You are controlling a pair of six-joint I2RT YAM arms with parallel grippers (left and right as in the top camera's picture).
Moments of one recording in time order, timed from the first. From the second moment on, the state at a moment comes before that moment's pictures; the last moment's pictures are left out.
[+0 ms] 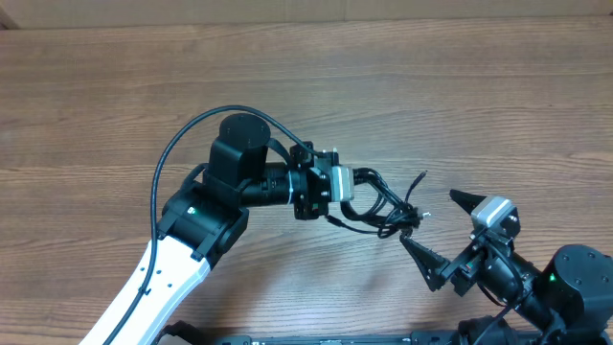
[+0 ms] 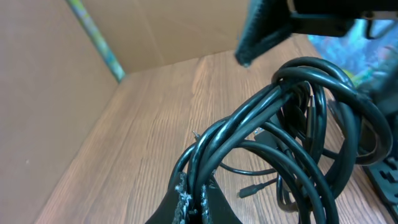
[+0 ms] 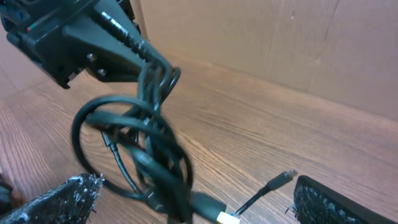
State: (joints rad) left arm -0.54 1.20 1.05 -0.25 0.81 0.59; right arm 0.10 0.42 0.82 -0.74 -0.61 -0.14
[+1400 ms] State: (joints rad) left arm -0.67 1.20 1.05 0.06 0.43 -0.24; right arm 0.10 0.42 0.82 -0.64 -0.34 0.82
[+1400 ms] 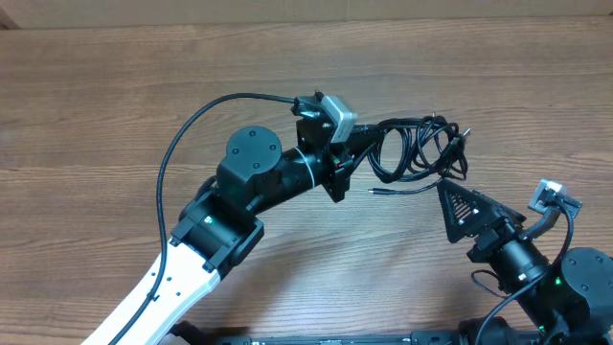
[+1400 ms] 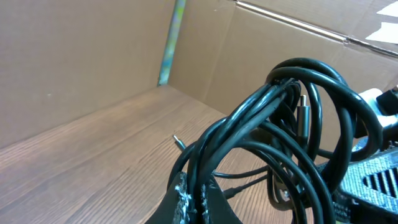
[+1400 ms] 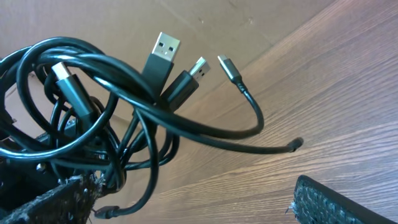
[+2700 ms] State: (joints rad) left arm -0.73 1.20 1.05 0.07 0.35 -0.24; right arm 0.10 0.44 0.82 -0.70 -0.21 0.74
